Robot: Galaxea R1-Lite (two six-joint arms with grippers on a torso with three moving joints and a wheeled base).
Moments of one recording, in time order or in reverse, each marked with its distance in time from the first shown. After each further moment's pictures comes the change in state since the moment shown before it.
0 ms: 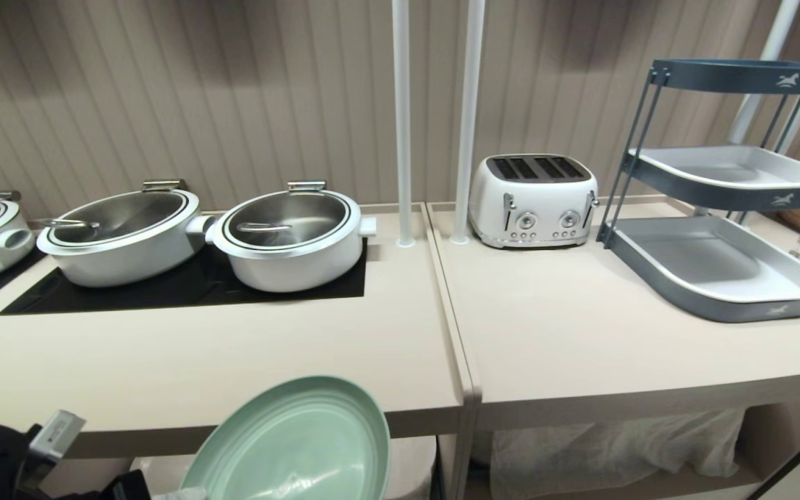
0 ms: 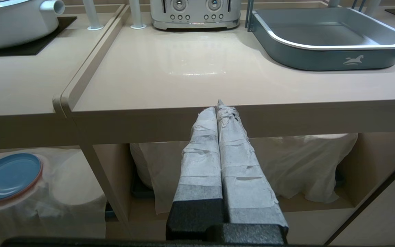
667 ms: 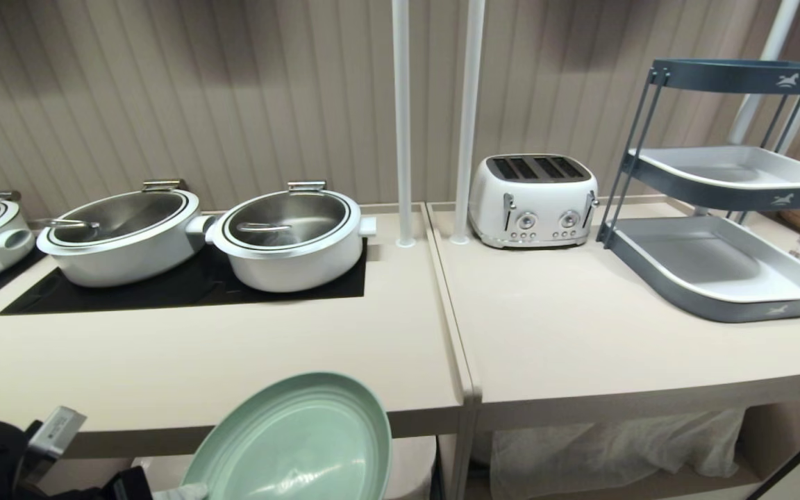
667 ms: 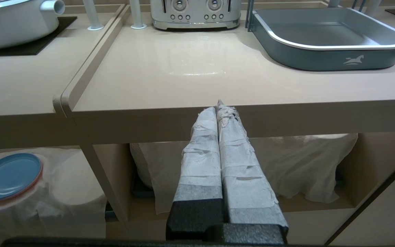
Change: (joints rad) left arm 0.000 0.001 -0.011 0.000 0.001 0.007; right arm 0.000 0.000 0.000 0.000 0.000 0.000
